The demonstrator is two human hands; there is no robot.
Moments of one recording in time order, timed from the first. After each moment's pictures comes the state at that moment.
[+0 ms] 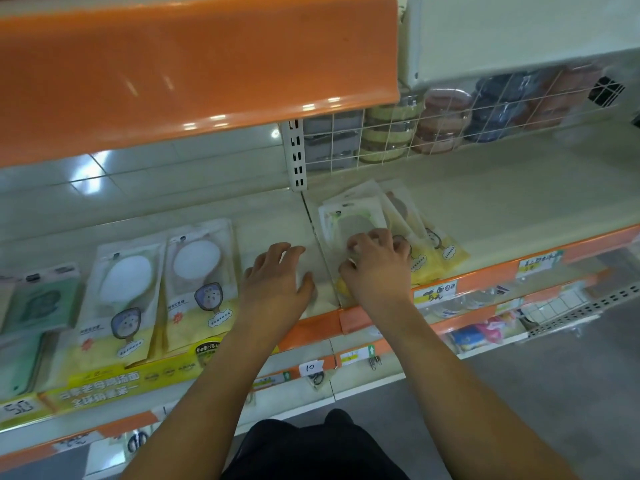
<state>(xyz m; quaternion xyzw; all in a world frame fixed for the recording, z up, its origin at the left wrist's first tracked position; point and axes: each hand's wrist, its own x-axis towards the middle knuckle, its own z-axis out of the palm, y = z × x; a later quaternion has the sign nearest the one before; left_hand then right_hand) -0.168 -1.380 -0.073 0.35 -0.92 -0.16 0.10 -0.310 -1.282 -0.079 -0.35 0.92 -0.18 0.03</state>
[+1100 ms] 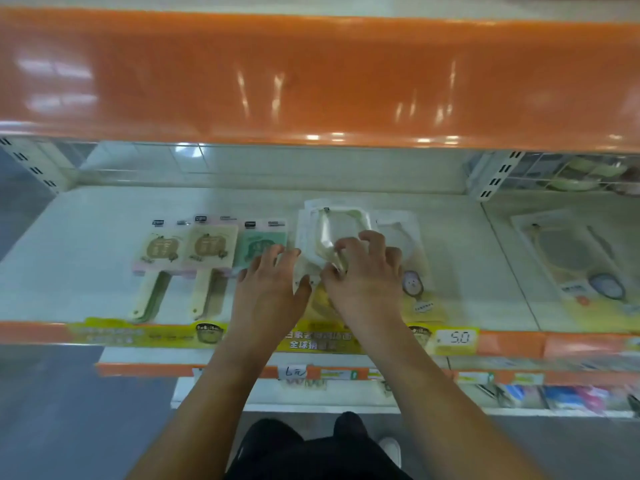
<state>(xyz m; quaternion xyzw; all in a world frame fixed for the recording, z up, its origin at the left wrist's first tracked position) 0.102 -1.504 -0.066 0.49 -0.85 -0.11 0.15 -0.033 -1.447 -0.055 -0.47 0.85 -0.24 0.06</state>
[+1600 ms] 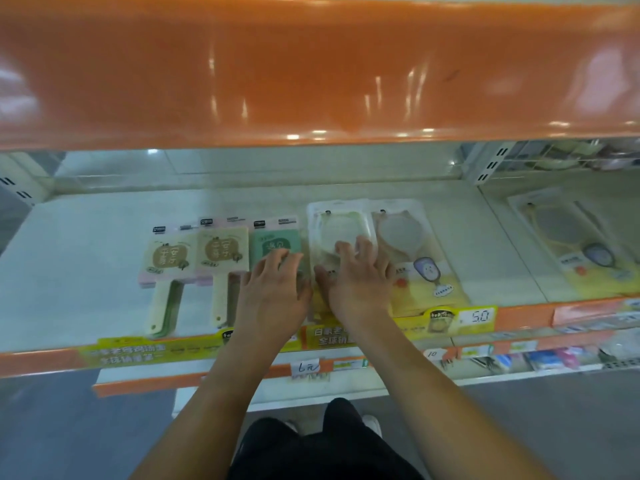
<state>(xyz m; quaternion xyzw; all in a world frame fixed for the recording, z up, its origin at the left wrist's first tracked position) 0.143 -1.538 -0.078 0.44 -0.88 -0.16 0.11 0.014 -1.482 -0.093 -0.42 0.90 -0.11 0.08</state>
